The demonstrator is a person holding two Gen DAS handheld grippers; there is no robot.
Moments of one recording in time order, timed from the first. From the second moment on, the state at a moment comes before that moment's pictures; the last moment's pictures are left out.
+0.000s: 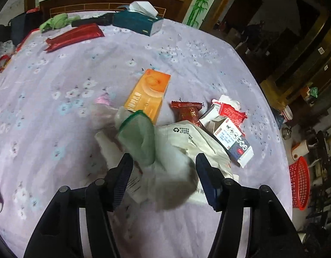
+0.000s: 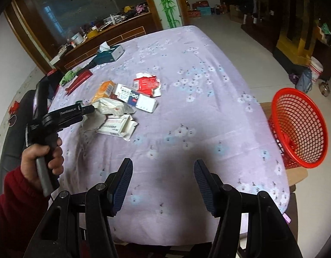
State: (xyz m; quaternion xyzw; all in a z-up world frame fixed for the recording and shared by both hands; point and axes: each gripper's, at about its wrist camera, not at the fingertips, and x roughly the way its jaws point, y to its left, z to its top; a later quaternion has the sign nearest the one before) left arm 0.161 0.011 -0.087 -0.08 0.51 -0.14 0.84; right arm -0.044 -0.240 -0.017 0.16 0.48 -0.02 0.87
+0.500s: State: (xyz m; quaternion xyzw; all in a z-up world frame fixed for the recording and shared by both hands) left arm 0.110 0.043 -0.046 -0.06 0.45 -0.16 0.88; right arm 0.037 -0.197 -0.045 0.12 0.51 0.09 0.85
